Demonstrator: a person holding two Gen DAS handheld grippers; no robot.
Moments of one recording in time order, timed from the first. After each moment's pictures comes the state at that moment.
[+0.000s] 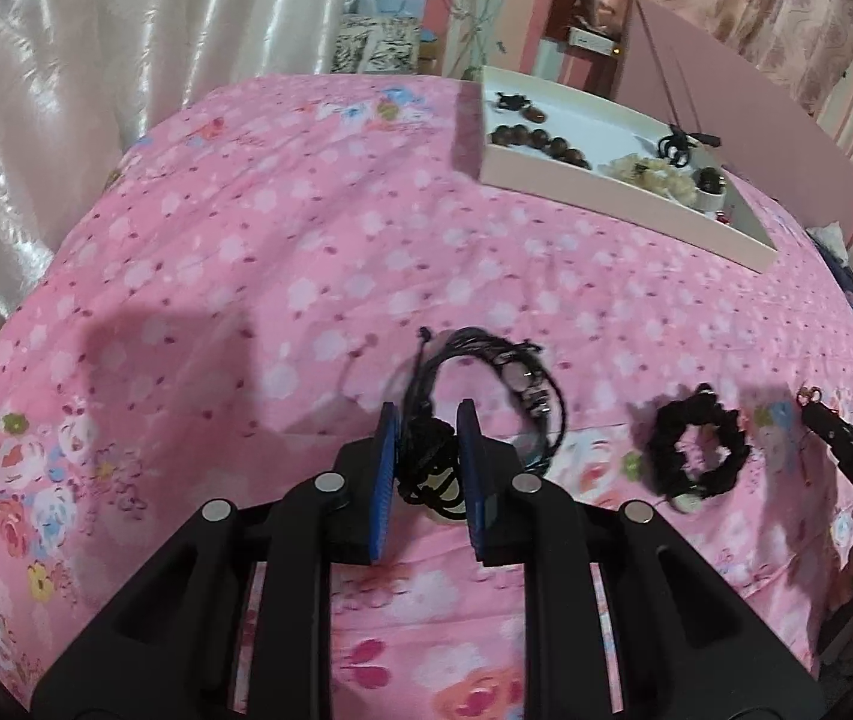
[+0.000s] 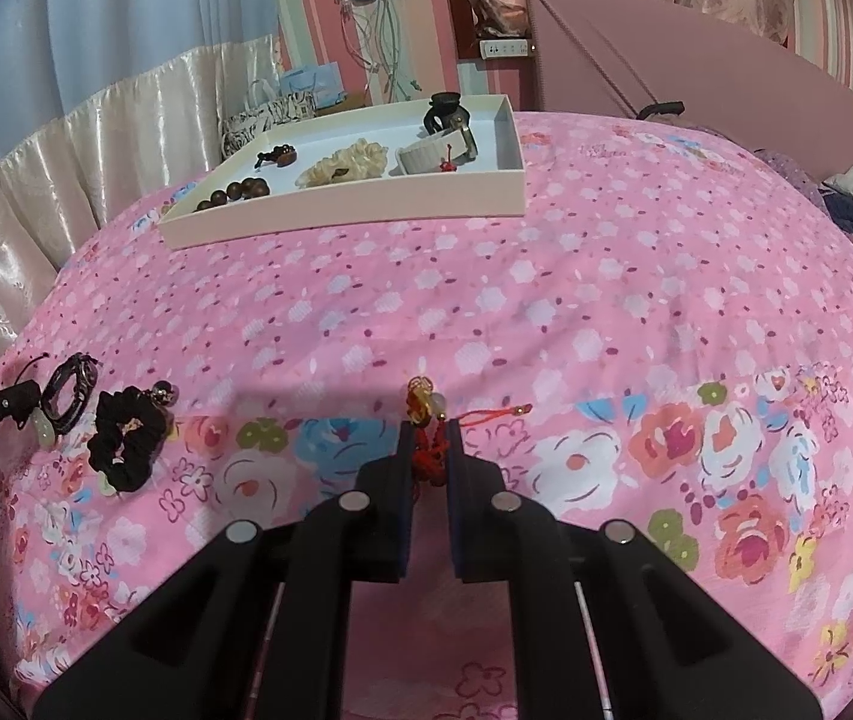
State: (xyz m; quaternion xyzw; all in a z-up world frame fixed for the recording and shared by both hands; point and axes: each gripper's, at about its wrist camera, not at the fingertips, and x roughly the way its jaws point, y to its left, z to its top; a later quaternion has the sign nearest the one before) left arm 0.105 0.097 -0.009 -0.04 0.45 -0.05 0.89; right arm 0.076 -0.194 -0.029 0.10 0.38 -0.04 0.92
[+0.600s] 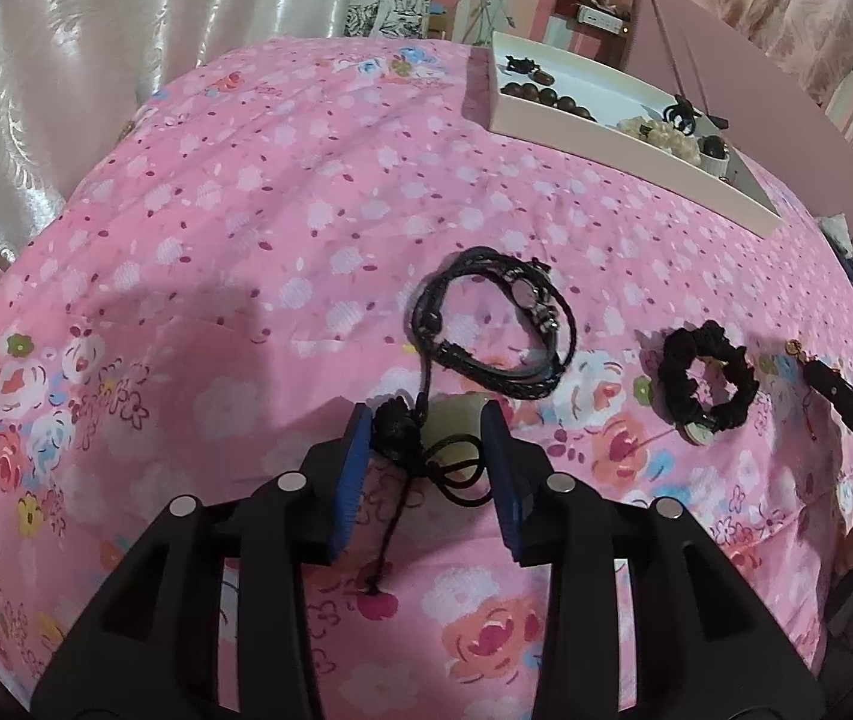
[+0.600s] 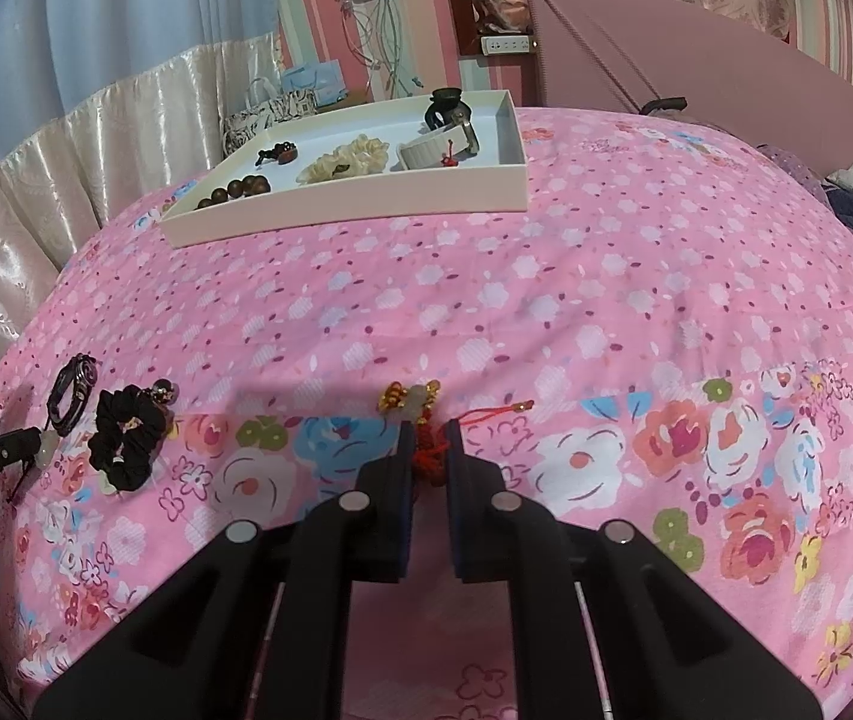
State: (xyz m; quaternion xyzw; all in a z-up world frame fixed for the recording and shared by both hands) left arm 0.079 0.100 -0.023 -0.04 0.47 -0.05 0.88; right arm 0.077 -0.191 -0.031 0.10 0.38 -0.04 0.92
